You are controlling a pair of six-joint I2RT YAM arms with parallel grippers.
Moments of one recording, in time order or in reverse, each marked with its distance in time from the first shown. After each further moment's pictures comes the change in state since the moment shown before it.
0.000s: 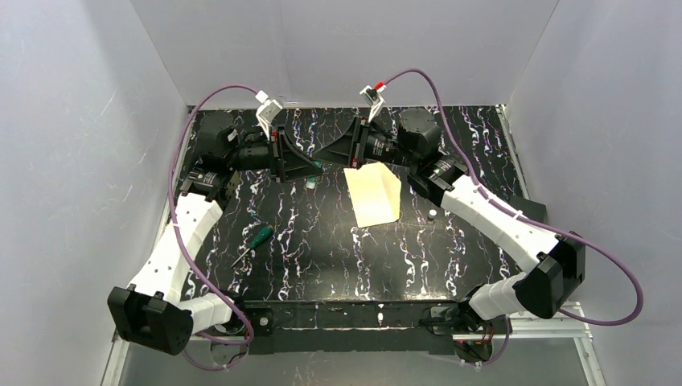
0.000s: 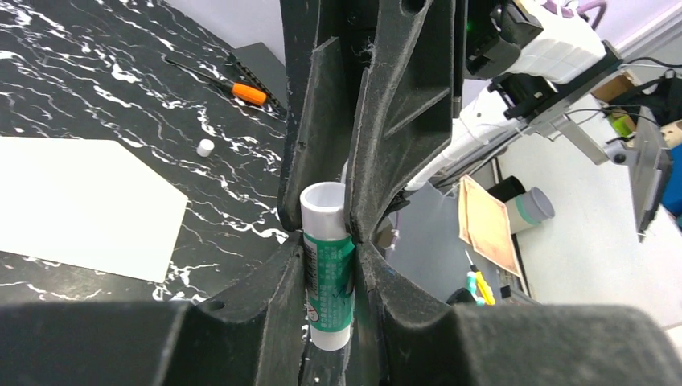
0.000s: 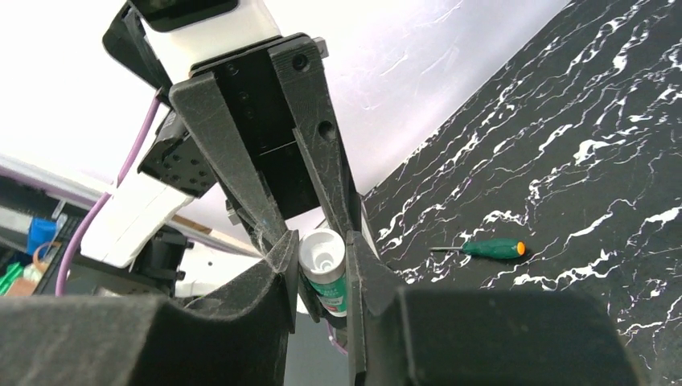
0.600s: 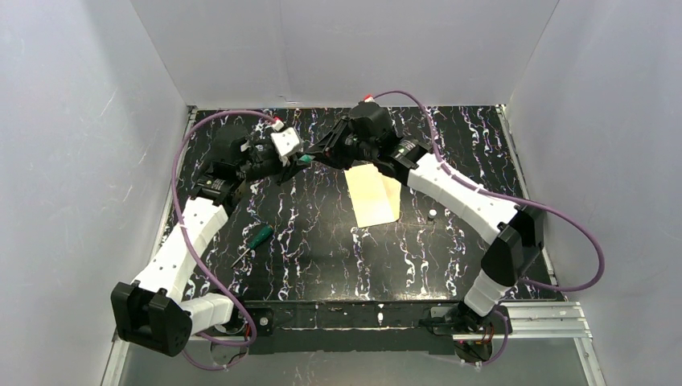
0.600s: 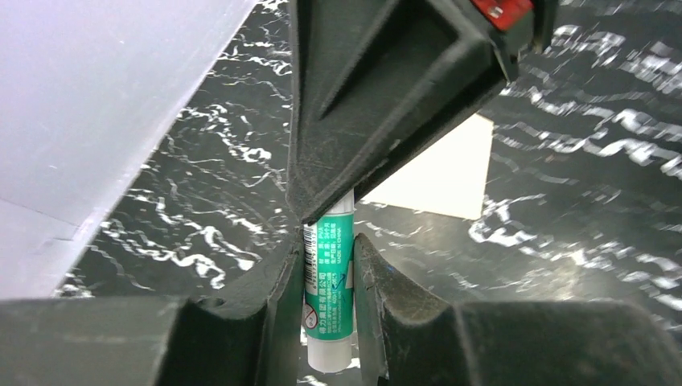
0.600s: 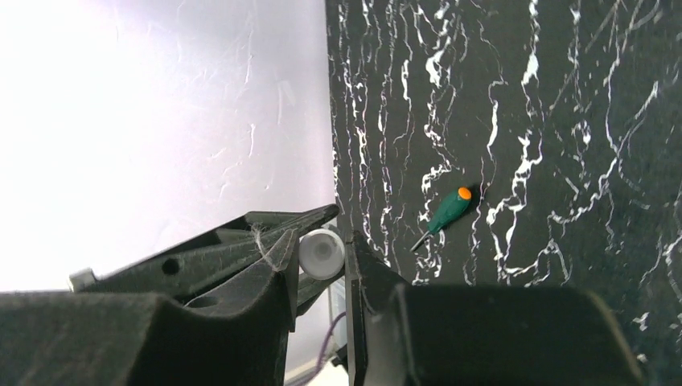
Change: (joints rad) left arm -0.019 -0.011 -0.098 -0.129 -0.462 0.903; right arm 0.060 0.250 0.277 -0.509 0.507 0.353
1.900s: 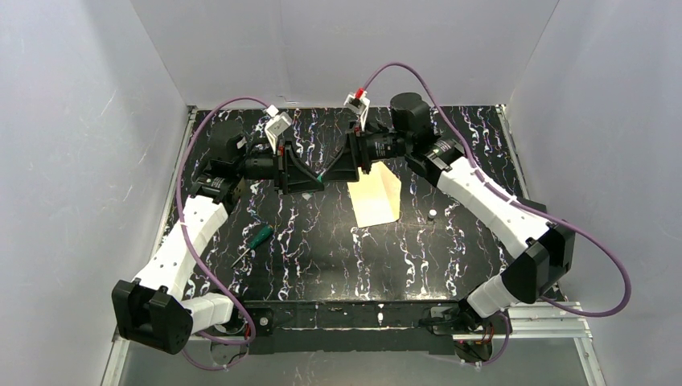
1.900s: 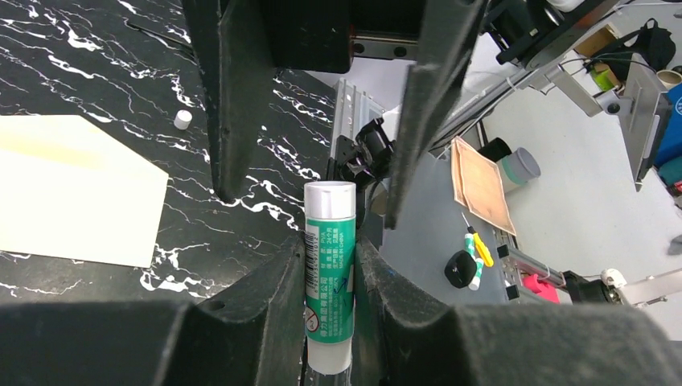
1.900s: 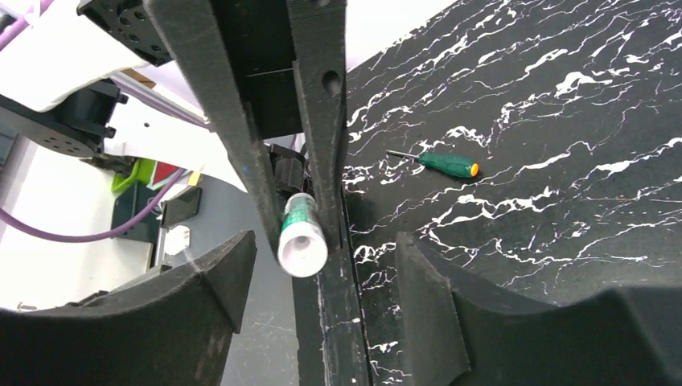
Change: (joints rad) left arm 0.005 0.017 -0.002 0.145 0.530 -0.800; right arm -0.134 -0.153 -0.117 0.126 -0.805 -0.794
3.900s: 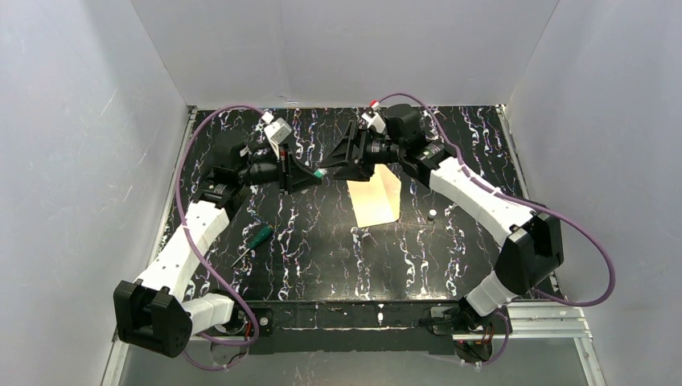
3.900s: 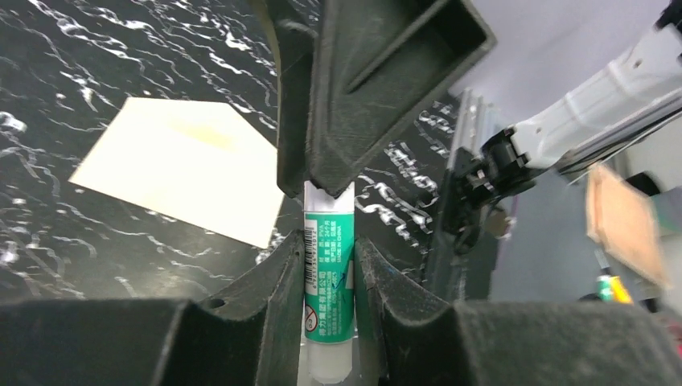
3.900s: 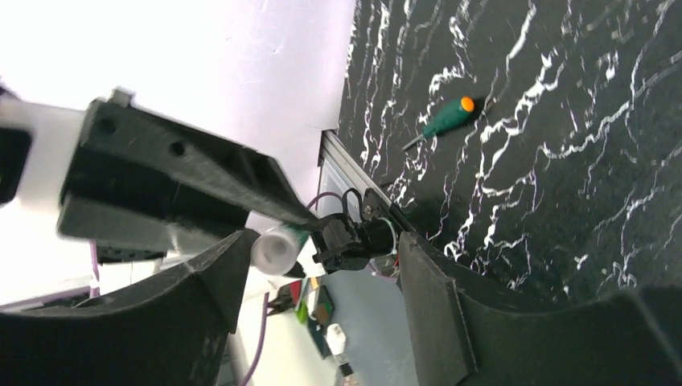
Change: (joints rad) left arm 0.000 -0.010 -0.083 -0.012 -0.274 0.156; right arm -0.037 0.055 -0.105 0.022 0.260 0.629
